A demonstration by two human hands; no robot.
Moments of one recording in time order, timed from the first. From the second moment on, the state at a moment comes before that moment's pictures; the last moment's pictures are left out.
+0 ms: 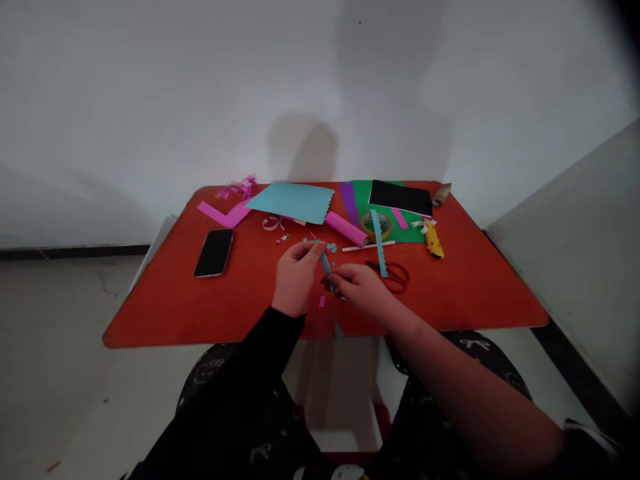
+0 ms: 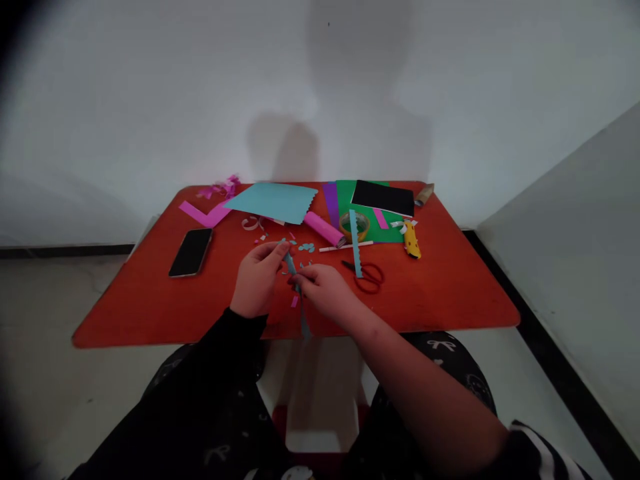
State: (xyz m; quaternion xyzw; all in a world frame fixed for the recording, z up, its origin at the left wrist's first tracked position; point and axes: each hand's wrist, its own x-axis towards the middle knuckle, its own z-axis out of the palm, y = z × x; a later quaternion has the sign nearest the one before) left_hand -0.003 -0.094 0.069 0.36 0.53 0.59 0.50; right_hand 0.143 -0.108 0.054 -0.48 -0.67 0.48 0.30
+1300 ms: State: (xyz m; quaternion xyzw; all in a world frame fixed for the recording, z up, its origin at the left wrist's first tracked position) left_hand -0.016 -0.088 0.078 0.34 0.52 0.61 0.49; right_hand 0.137 -0.111 0.049 -0.44 -0.42 0.73 0.31
